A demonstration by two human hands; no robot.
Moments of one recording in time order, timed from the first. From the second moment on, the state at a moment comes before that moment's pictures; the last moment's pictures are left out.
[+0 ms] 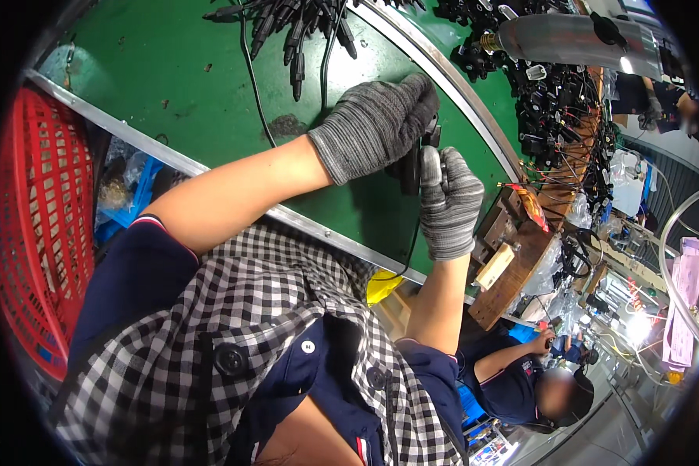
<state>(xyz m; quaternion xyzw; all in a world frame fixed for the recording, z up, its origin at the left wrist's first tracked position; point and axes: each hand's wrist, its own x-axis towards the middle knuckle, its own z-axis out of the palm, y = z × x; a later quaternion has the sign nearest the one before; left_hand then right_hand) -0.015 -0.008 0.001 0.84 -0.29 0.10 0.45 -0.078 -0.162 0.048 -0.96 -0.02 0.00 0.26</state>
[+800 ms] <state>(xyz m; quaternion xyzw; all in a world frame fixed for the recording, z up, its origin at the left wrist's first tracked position) -0.014 -0.010 0.006 0.83 -0.23 0.00 0.52 -0.079 -0.161 0.041 -0.80 0.08 0.06 0.59</state>
